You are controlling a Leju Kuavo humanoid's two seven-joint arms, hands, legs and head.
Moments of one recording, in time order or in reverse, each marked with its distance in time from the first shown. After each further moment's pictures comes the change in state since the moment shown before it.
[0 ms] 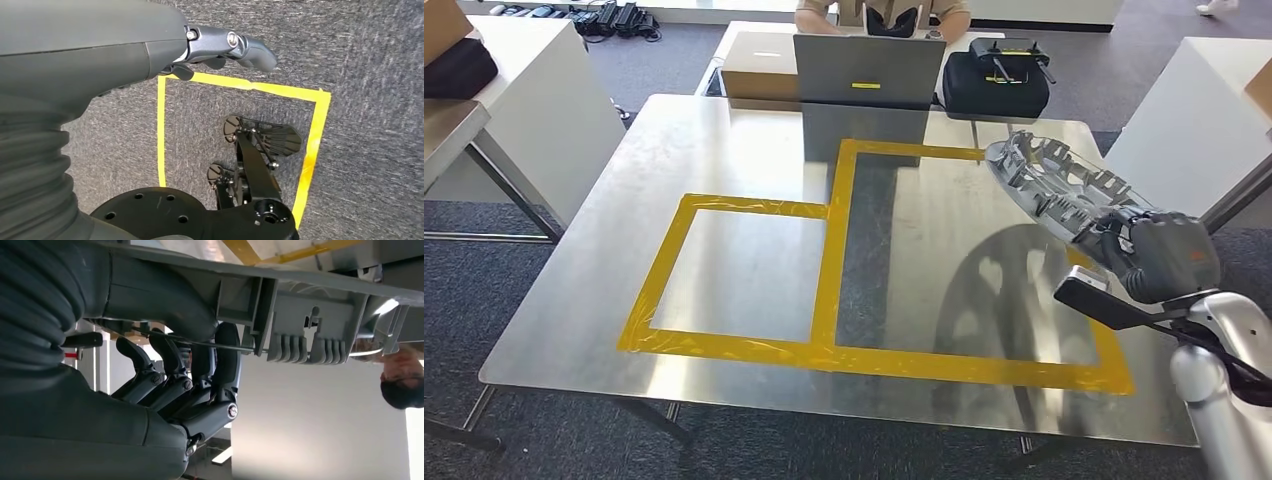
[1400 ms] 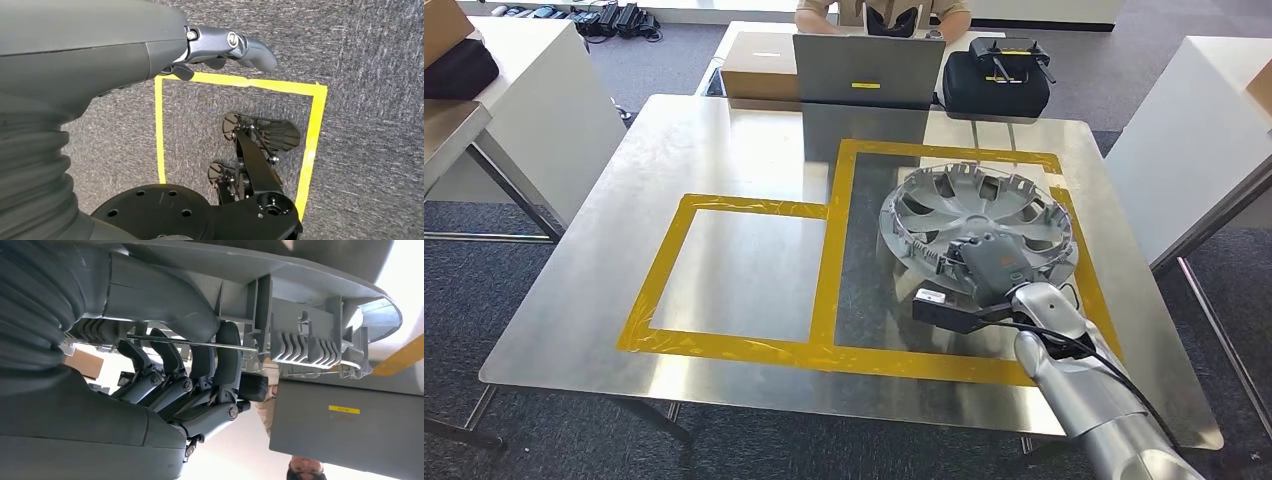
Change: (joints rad) left arm 0.004 -0.003 -0.002 0.000 -0.034 -0.020 -0.032; right arm -0.222 0.259 0.414 0.448 0.168 -0.031 0.086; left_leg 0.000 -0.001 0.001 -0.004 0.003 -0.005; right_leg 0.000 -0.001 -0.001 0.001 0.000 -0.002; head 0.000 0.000
